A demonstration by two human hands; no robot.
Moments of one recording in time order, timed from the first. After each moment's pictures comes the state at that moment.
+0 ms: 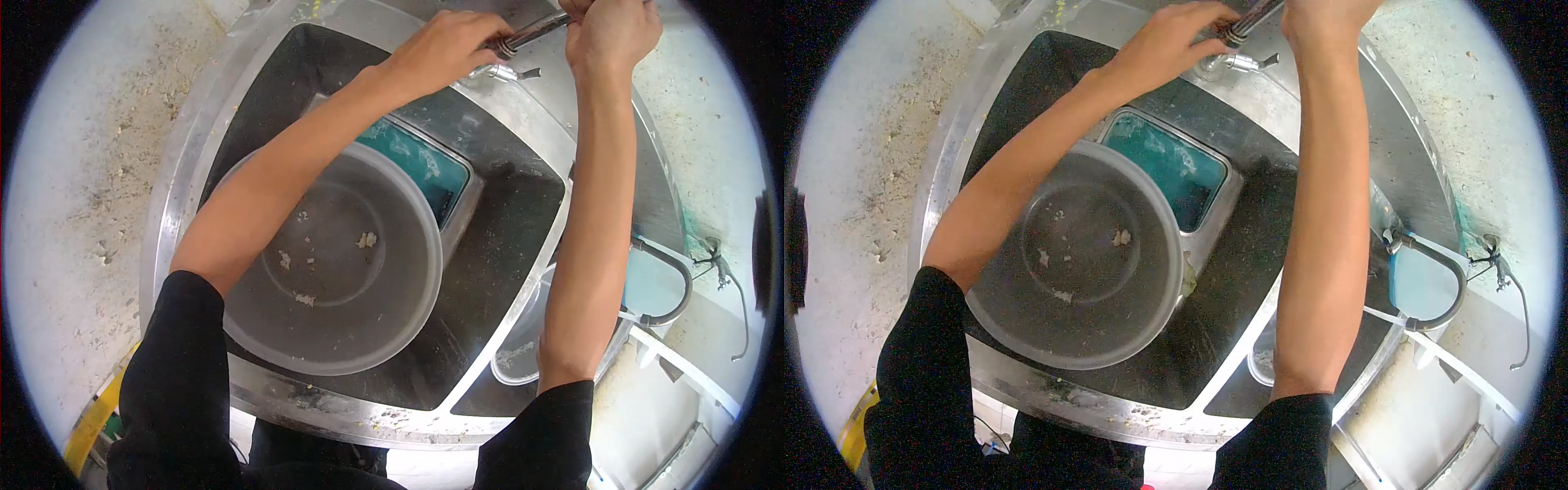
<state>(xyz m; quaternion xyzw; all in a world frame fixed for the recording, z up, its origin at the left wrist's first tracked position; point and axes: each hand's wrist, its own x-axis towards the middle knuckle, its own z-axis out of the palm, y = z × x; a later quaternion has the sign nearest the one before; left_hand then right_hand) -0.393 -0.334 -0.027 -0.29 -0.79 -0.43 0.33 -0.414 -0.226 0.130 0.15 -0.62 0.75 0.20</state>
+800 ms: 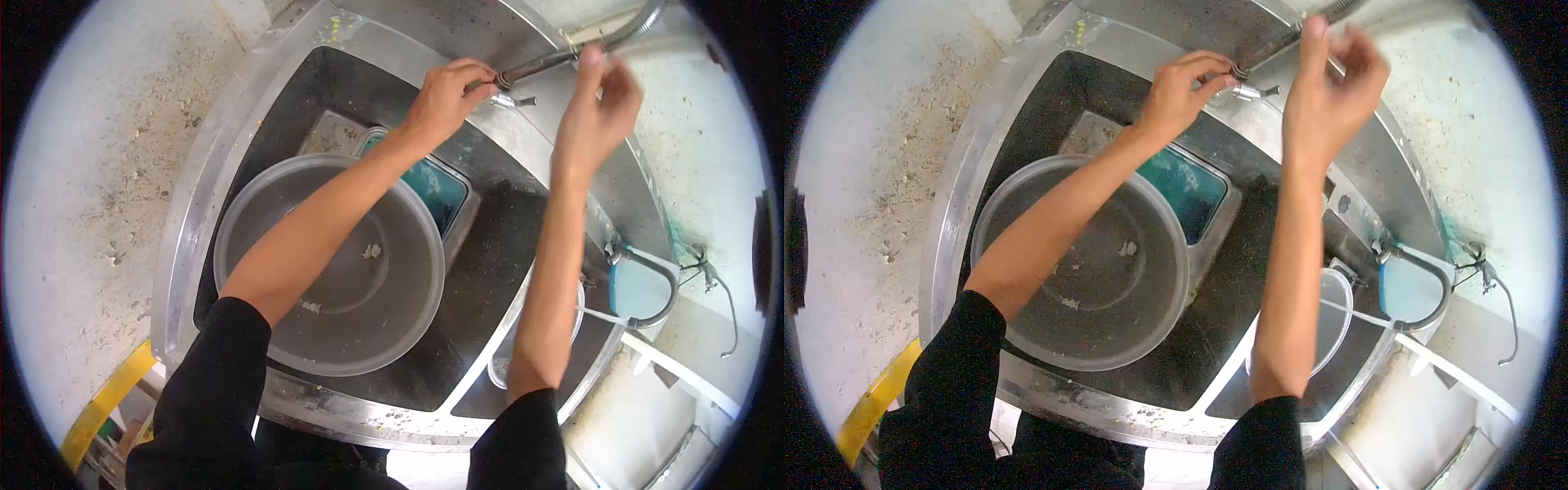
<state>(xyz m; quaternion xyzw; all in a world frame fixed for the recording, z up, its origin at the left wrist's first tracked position) -0.368 -0.312 -0.041 -0.13 -0.74 -0.59 0.29 -0.377 -0.183 0.080 0.15 -0.75 0.55 0.33</state>
